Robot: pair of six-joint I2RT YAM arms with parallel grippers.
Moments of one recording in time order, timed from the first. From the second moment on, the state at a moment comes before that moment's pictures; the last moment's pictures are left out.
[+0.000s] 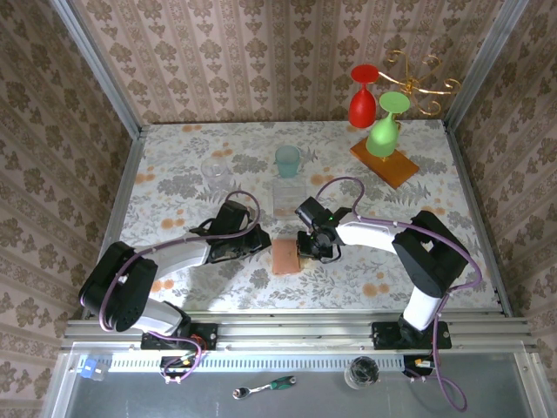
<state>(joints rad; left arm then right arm) -0.63 1.43 0.60 -0.04 0.39 -0.92 0.71 1.74 0.98 -0.48 -0.20 0.82</state>
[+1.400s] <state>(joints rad) -0.54 1.22 0.58 -0.16 0.37 -0.89 0.74 1.66 1.24 -0.70 -0.20 0.71</state>
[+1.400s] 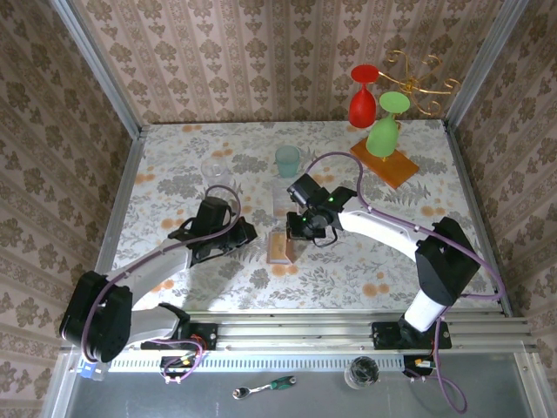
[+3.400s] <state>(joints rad) -0.59 1.49 0.58 -0.05 0.40 -0.89 0.62 1.71 0.98 -0.60 -0.11 0.69</state>
